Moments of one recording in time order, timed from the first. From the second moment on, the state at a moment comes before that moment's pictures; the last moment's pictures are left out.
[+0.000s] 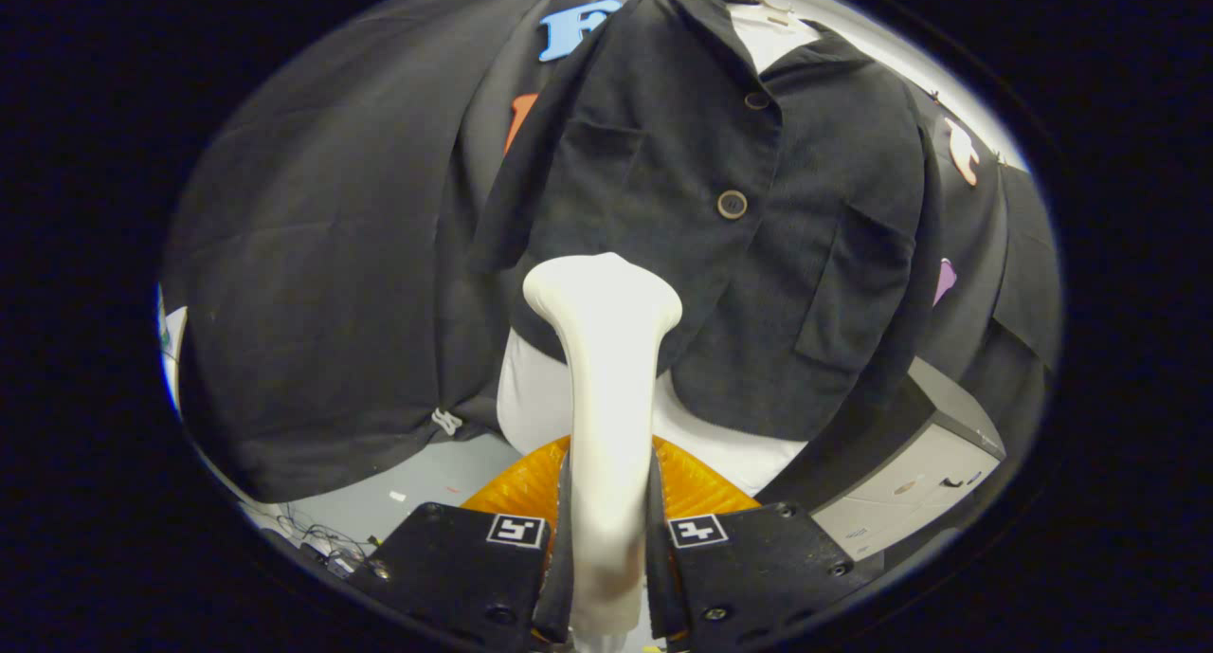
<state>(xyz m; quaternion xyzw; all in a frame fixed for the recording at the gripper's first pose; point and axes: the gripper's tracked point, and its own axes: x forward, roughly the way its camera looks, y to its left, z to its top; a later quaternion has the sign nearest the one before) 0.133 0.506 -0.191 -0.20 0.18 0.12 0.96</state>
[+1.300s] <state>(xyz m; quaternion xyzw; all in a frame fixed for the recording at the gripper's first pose) 0.049 0.293 -0.146 -0.12 0.22 0.09 0.96</state>
